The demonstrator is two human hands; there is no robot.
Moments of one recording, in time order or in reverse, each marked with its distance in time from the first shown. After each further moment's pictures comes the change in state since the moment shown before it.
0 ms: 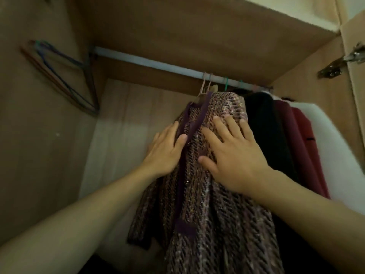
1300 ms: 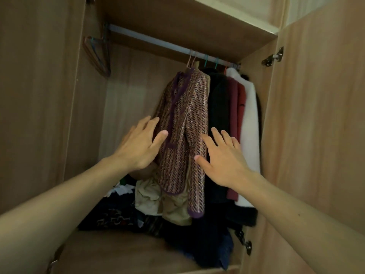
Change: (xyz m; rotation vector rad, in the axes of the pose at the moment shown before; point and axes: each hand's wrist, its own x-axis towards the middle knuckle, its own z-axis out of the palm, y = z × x) left_hand -0.263 0.139 -0.194 0.059 -0.240 -0.074; right_hand -0.230 -0.034 -0.193 0.208 -0.331 0.084
